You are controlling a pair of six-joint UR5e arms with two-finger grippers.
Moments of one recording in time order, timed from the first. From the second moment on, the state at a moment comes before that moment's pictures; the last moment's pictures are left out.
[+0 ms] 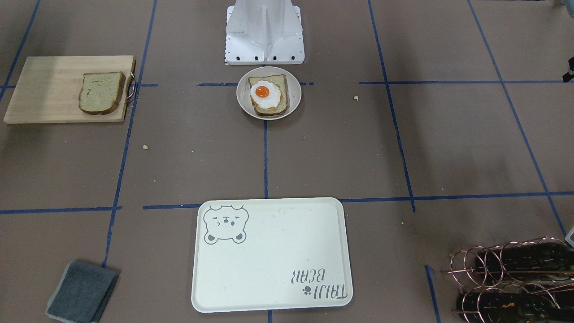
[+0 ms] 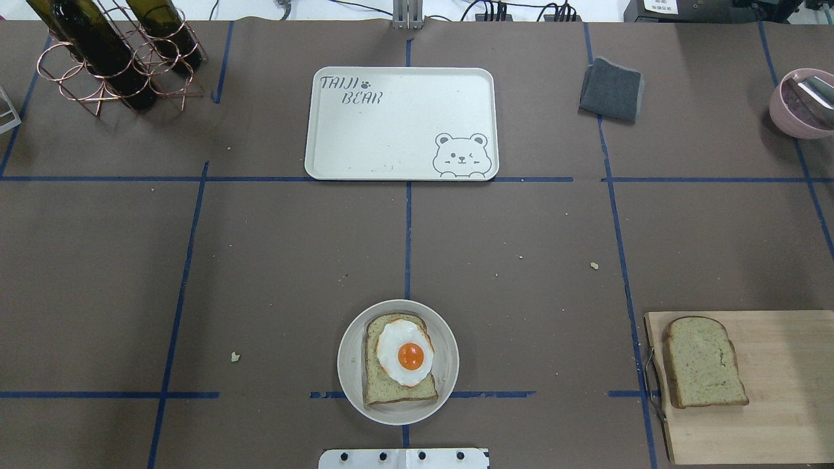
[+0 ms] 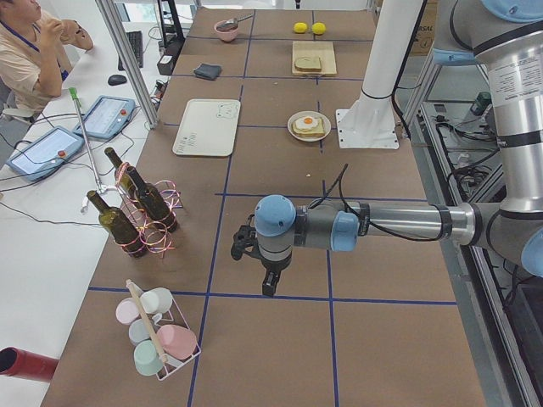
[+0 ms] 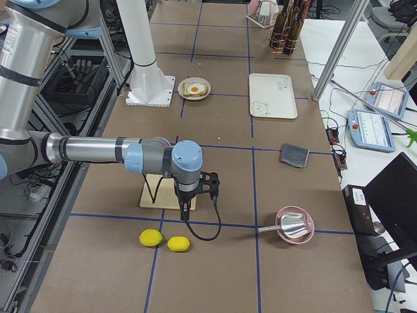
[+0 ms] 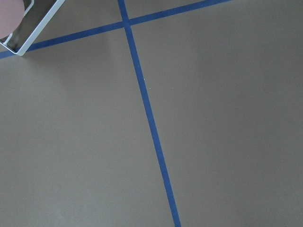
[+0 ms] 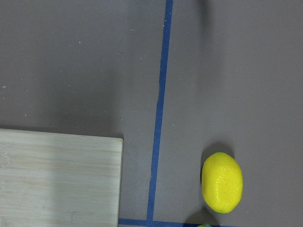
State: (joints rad) left arm -1.52 -1.30 -1.85 -1.62 -2.38 0.17; right arm 1.51 -1.97 1.97 -1.63 2.32 -0.06
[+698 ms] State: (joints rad) left arm -1.52 -1.30 -1.88 -1.63 -2.38 0.17; right arm 1.51 -1.96 1.98 -1.40 2.29 -0.06
